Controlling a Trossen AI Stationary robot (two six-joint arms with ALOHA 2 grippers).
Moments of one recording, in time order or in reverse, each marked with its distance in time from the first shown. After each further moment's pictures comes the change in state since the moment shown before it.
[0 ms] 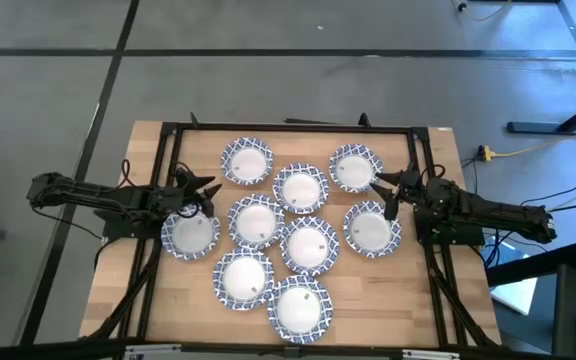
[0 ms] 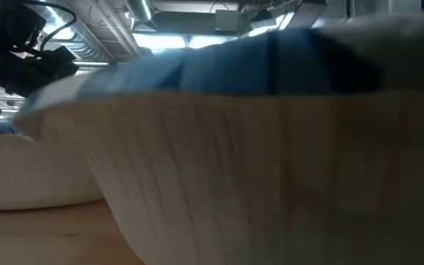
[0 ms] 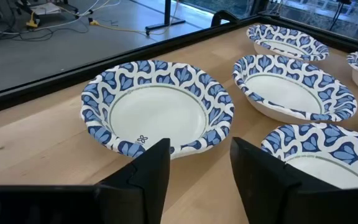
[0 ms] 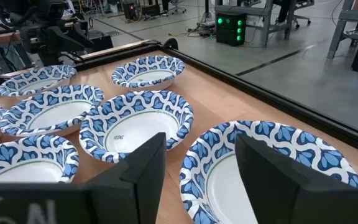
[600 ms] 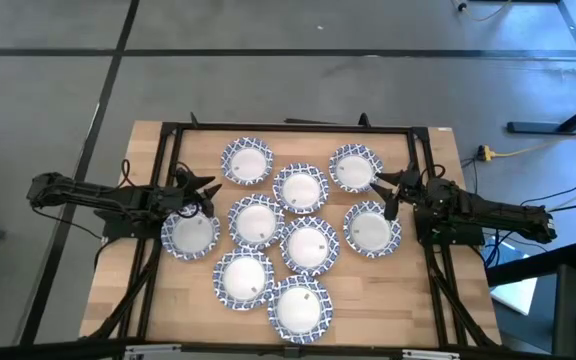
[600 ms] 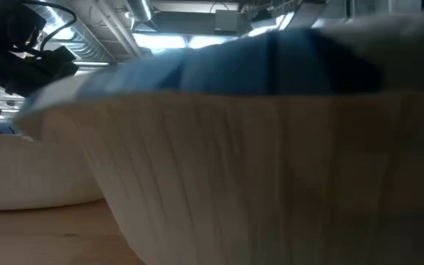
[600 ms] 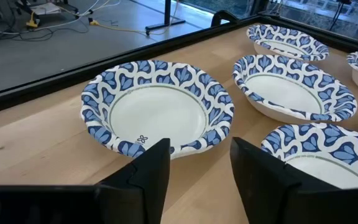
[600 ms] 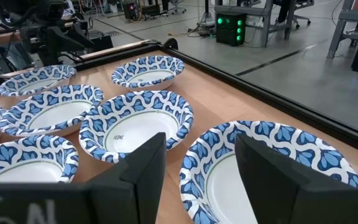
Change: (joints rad) left arm 0.000 0.000 0.000 0.000 0.000 0.000; right arm 0.000 0.000 0.000 0.000 0.000 0.000
